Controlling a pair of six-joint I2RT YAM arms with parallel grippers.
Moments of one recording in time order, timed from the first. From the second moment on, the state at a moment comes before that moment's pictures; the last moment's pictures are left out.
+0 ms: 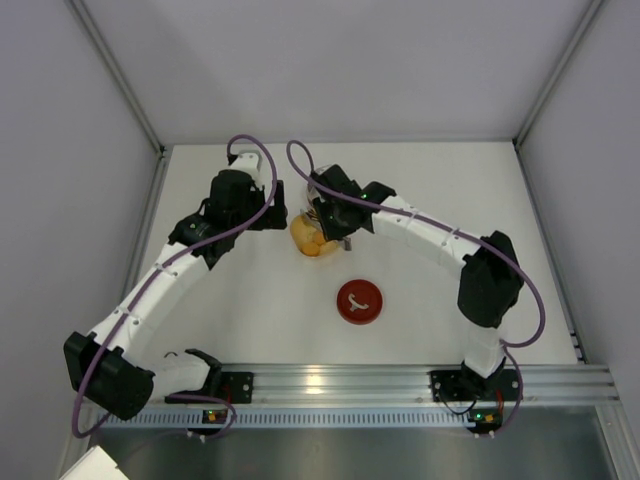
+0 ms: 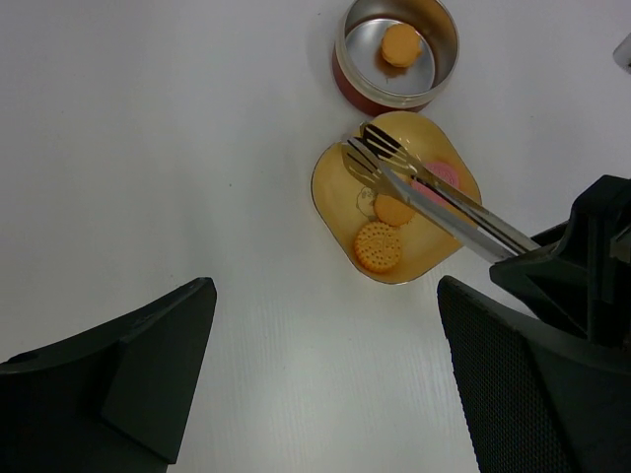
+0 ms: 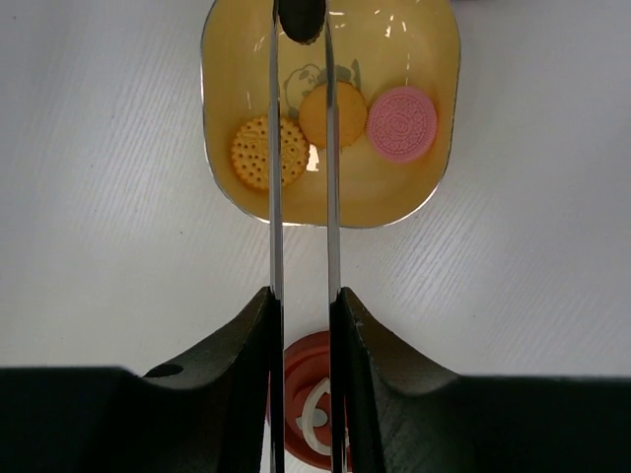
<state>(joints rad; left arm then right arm) -0.46 1.22 1.17 -0.51 -0.17 -0.29 0.82 1.86 1.65 -0.75 0.15 0.34</state>
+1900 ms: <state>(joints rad) -0.46 1.22 1.17 -0.51 -0.16 -0.29 0.67 1.75 1.65 -0.77 0.10 0.31</state>
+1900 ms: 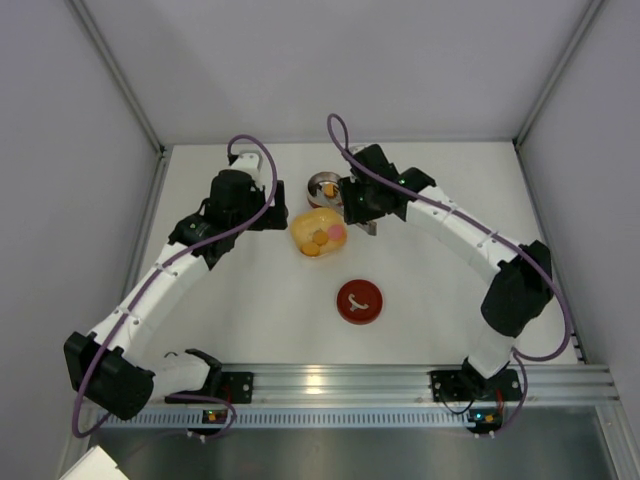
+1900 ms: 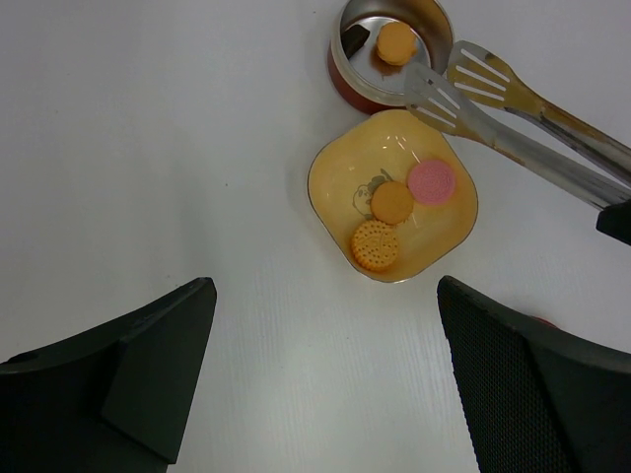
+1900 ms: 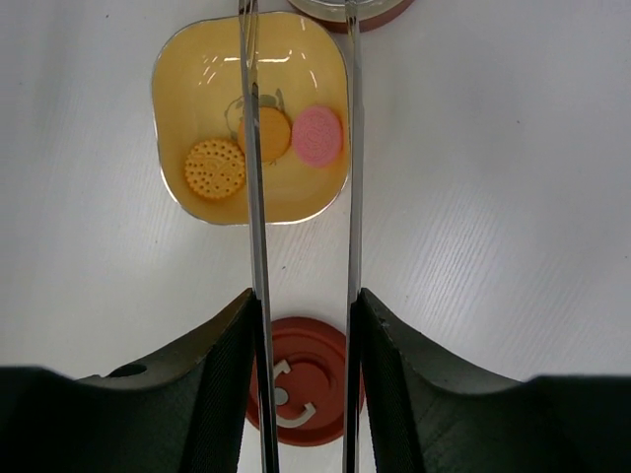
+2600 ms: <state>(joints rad) -0.46 1.22 1.17 -0.51 -0.15 -0.29 0.72 1.69 1.50 -0.80 0.05 0.29</state>
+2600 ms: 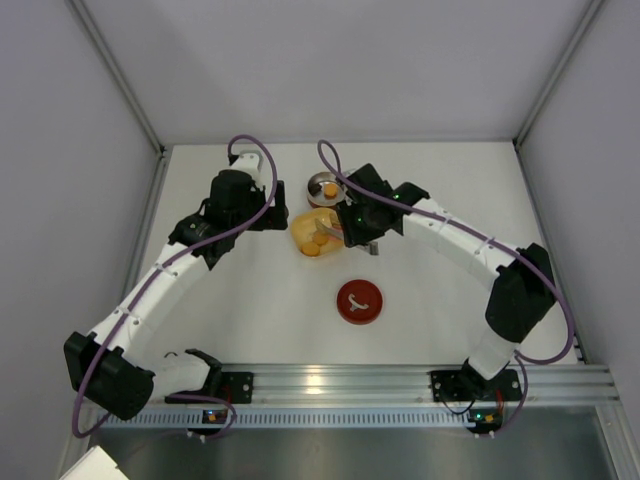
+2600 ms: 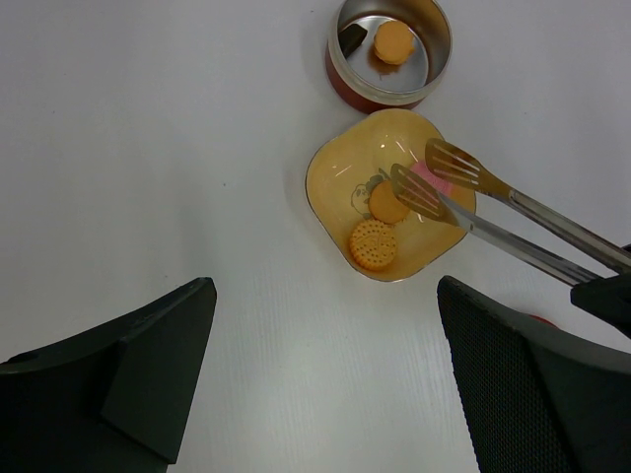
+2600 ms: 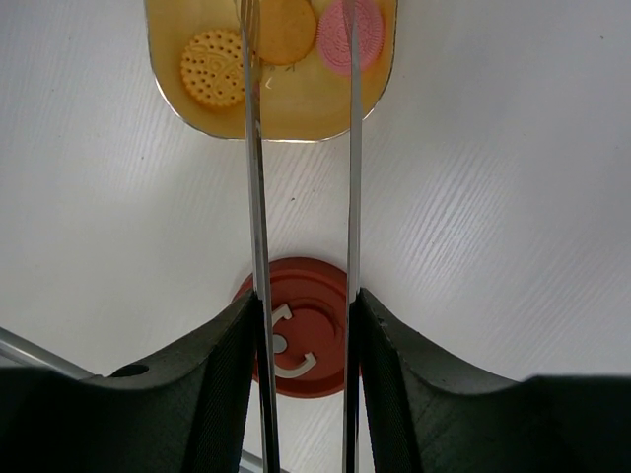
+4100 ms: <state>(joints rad) -0.46 1.22 1.17 -0.51 -0.15 -0.29 0.79 1.75 1.50 -0.86 -0.07 0.25</state>
